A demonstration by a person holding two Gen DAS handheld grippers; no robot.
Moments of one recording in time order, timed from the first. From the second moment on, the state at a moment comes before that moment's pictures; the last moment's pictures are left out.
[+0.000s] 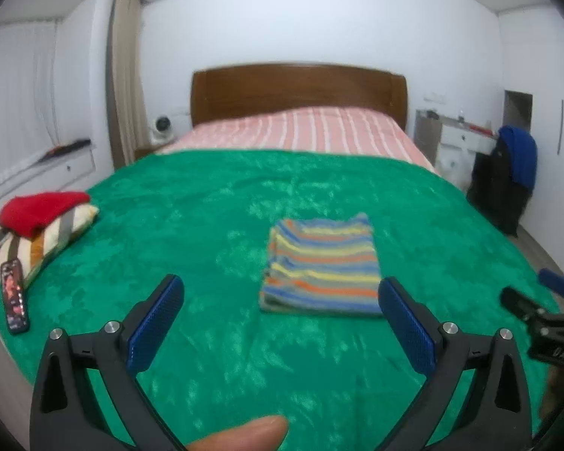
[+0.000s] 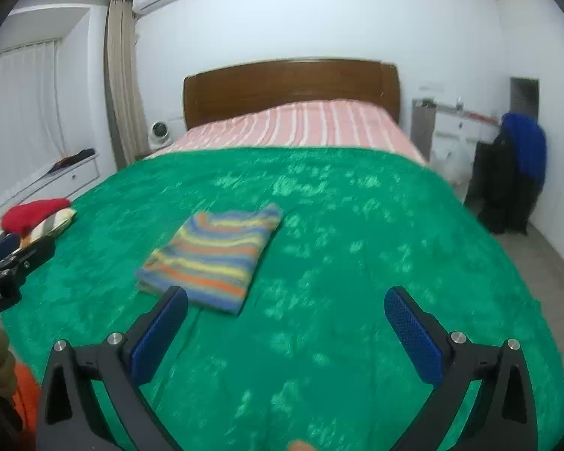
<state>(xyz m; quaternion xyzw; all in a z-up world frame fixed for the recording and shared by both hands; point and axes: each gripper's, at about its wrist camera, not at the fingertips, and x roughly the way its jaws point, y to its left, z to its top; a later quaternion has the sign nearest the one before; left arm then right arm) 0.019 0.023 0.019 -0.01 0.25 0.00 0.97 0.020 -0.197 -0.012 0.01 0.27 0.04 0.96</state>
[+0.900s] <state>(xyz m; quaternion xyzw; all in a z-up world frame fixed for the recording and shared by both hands) -0.013 0.016 0.034 0.01 0.30 0.03 0.95 -0.025 -0.145 0.013 -0.05 0.30 0.04 0.95</state>
